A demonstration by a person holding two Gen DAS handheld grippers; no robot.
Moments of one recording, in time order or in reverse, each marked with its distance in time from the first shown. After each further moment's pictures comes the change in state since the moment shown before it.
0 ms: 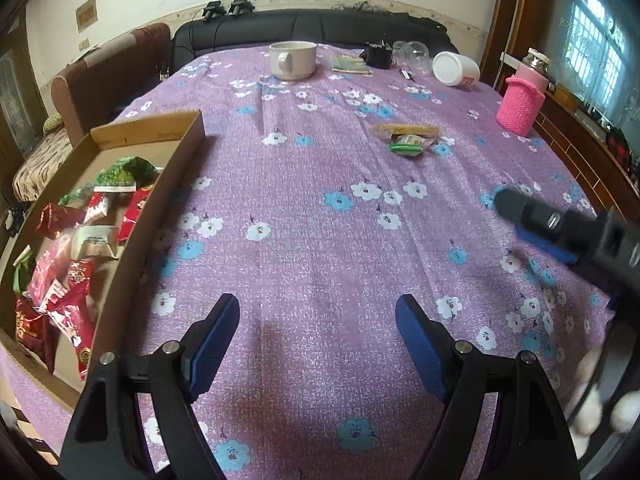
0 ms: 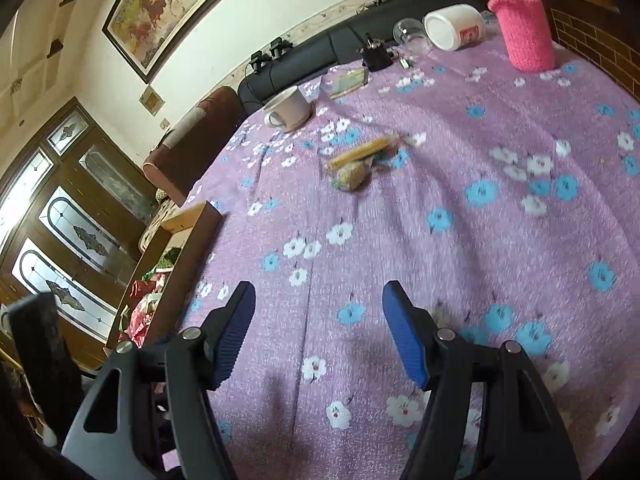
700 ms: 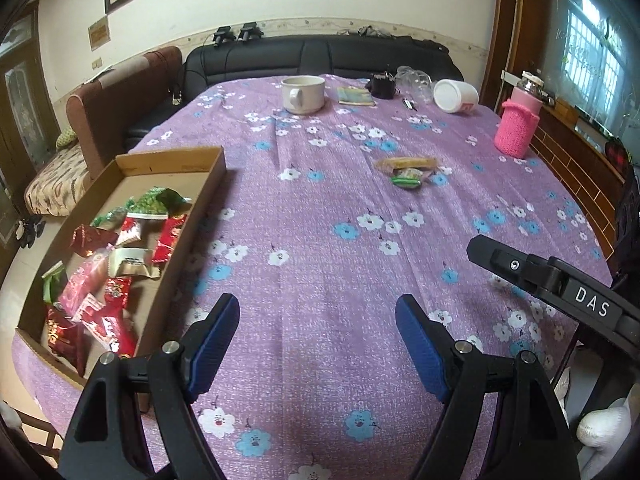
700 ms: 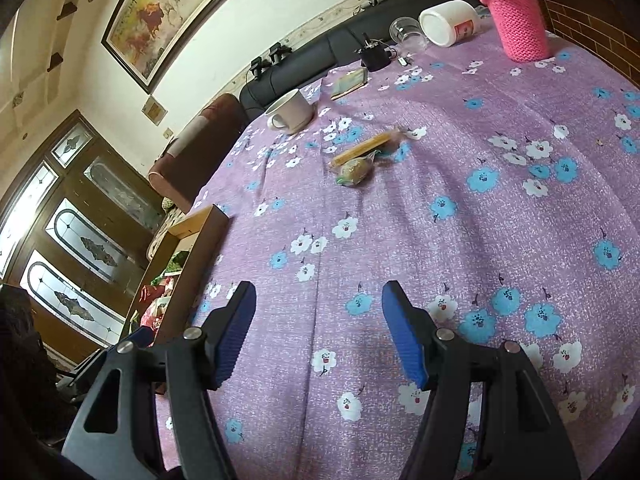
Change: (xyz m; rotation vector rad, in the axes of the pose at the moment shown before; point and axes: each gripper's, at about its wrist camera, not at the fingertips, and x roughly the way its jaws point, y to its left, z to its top) left arm -0.035 0.000 0.003 0.009 -0.093 0.037; right arm 0.001 -0.001 -0.019 0.056 -0.002 0.032
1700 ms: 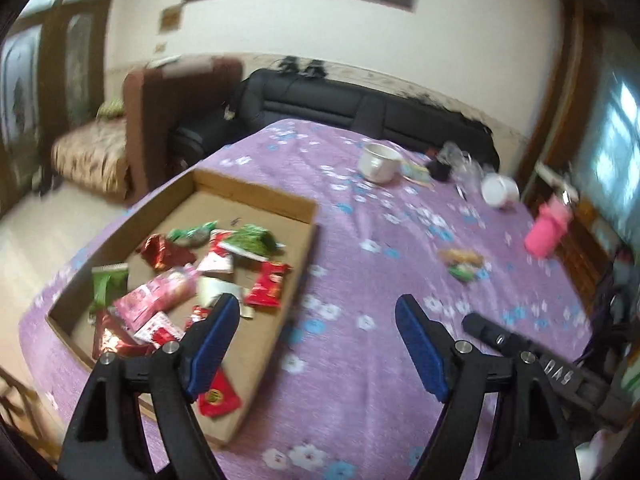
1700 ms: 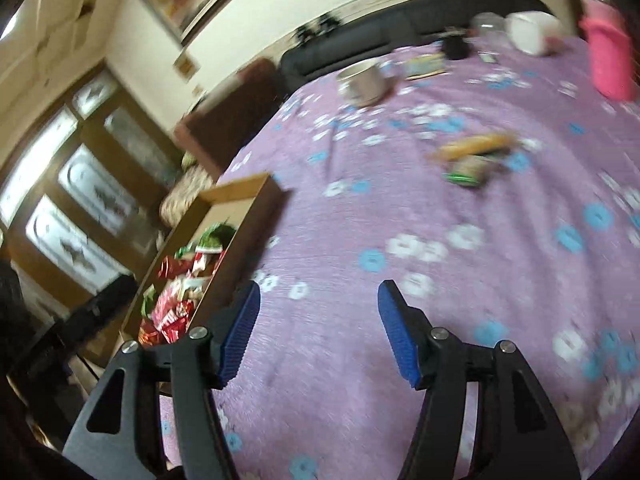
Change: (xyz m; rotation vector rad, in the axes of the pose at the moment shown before) left arm -0.033 0.087 0.015 -0.190 -0.184 0.041; right arm 0.031 0.070 0.001 -0.110 0.061 0.049
